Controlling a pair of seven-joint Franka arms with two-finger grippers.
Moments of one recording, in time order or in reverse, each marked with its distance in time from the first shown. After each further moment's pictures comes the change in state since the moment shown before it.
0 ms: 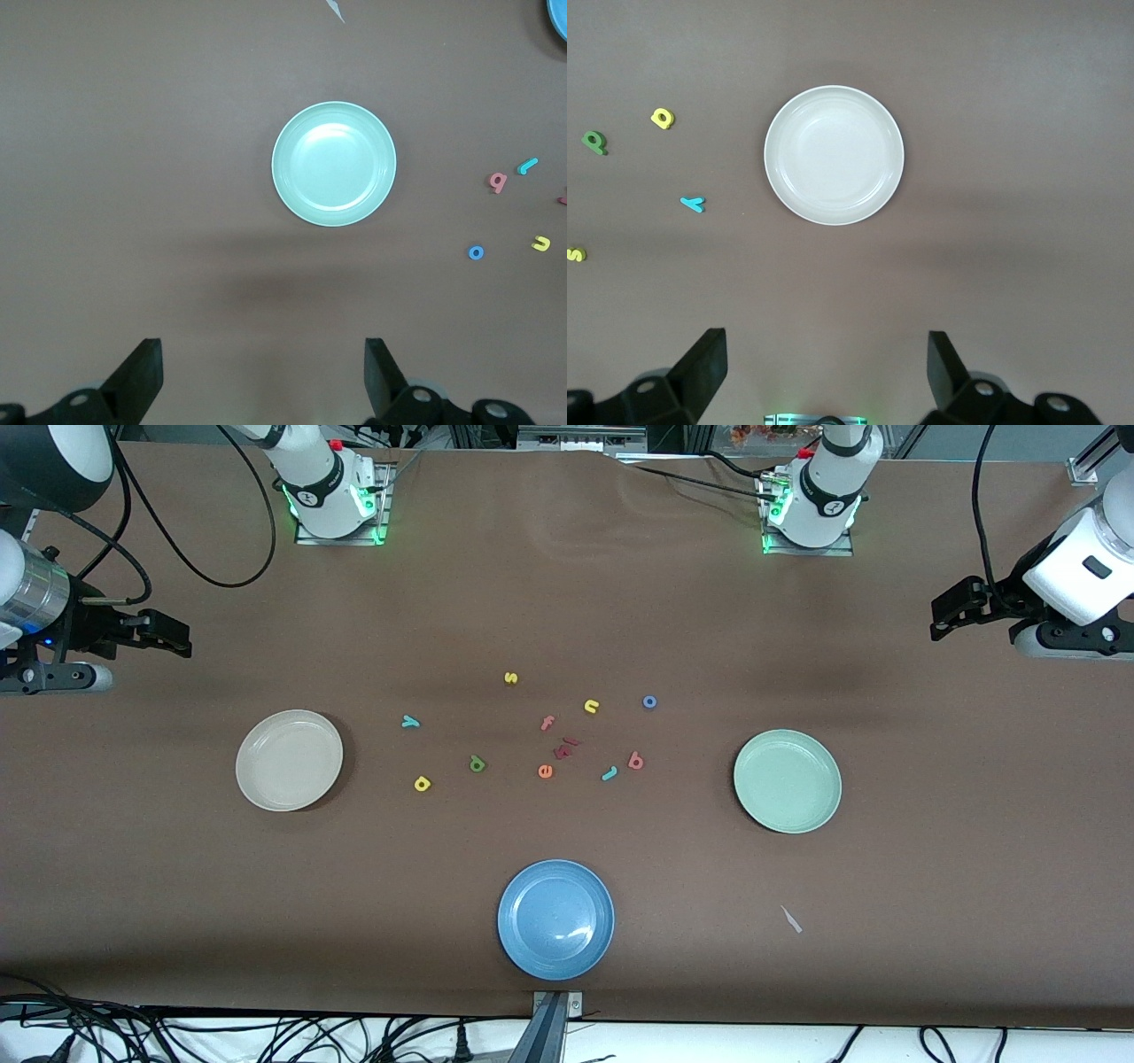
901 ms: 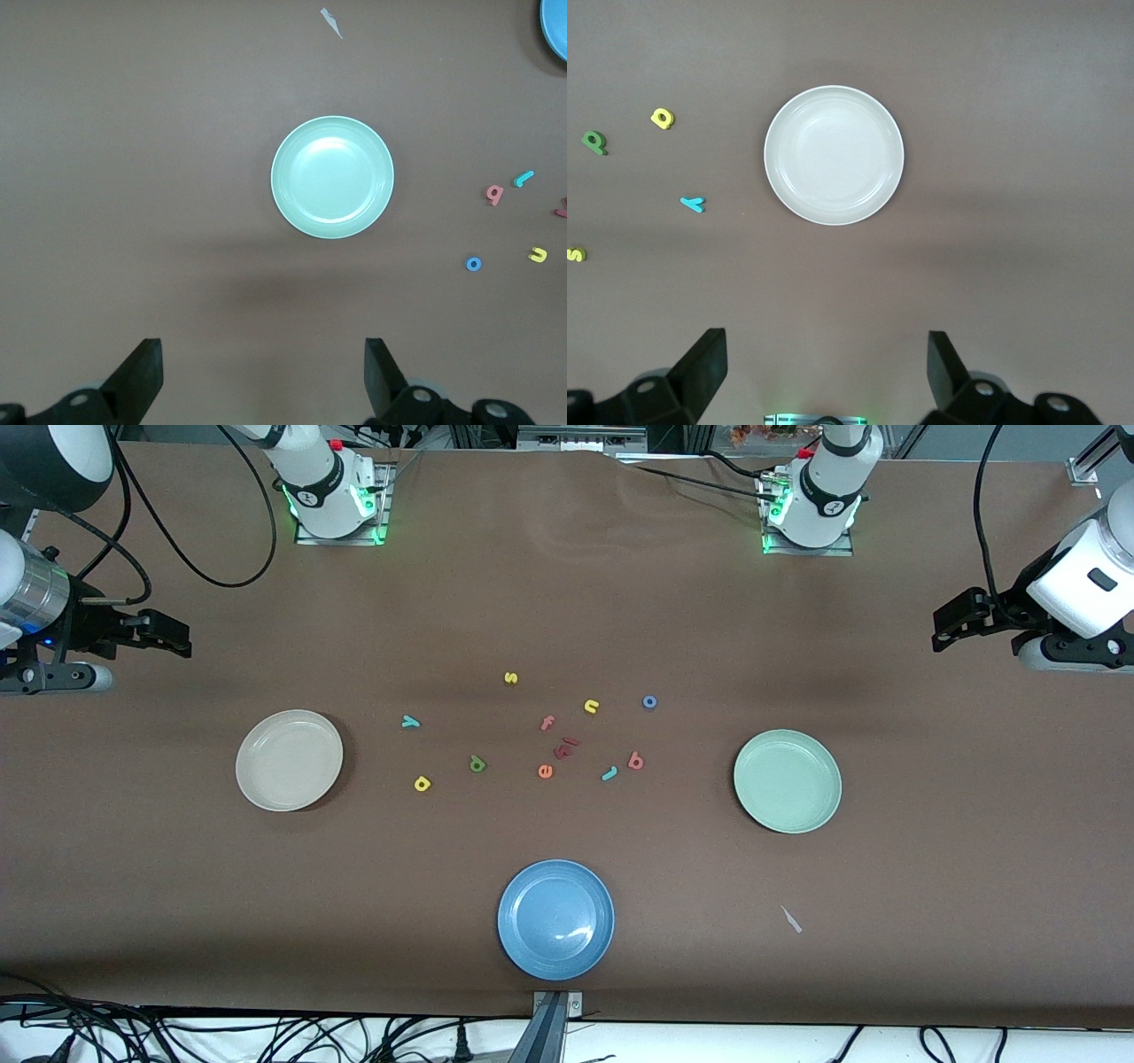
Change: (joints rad) left arm -0.001 0.038 0.000 0.053 0.000 0.001 0.000; right arm 0.000 0.000 0.000 0.000 0.000 0.000 0.000
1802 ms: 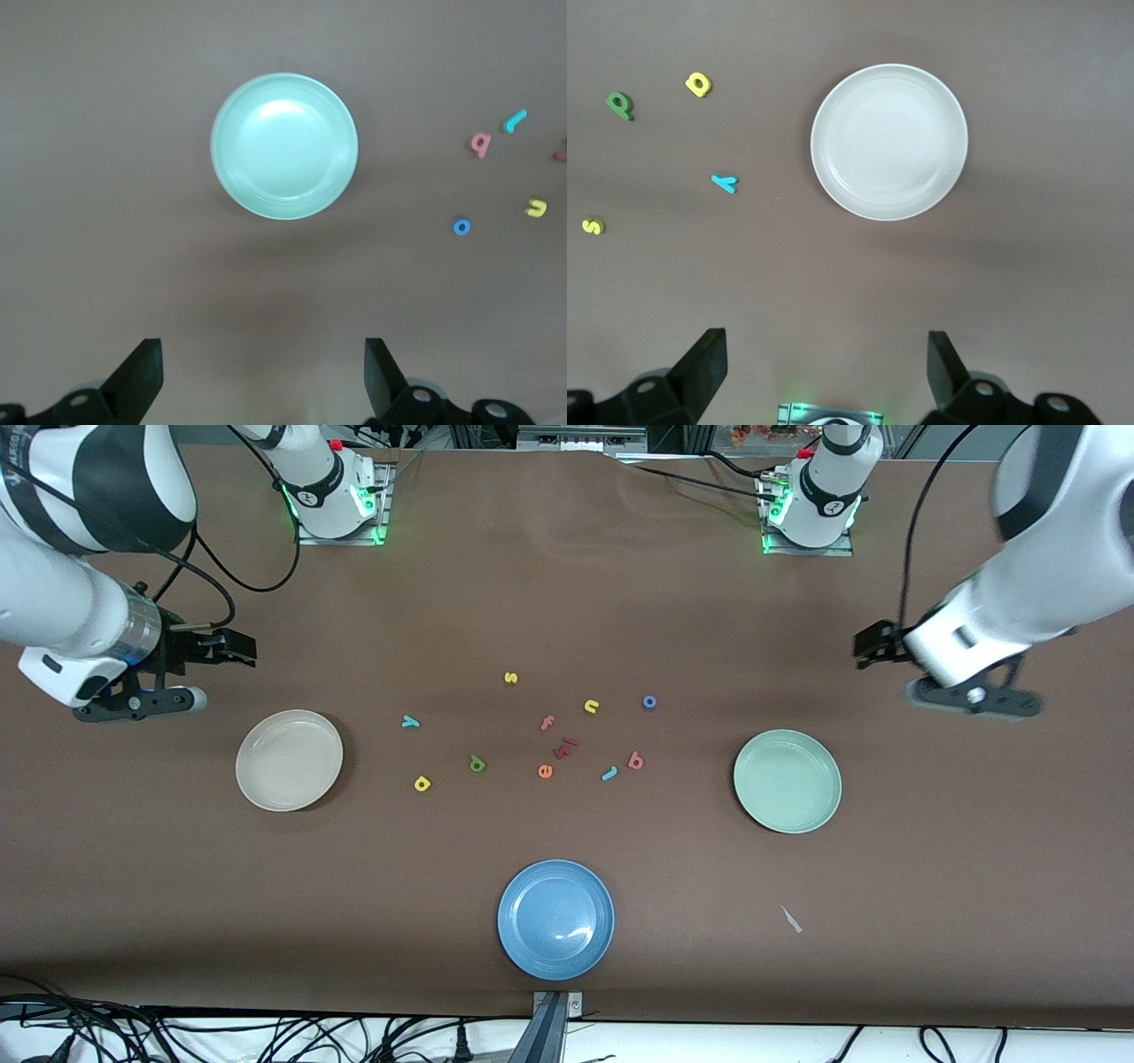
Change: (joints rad) left arm -0.126 0.168 -0.026 -0.002 -0.007 0.009 0.001; right arm 0.037 0.082 0.057 -0.027 0.042 0.028 0.005
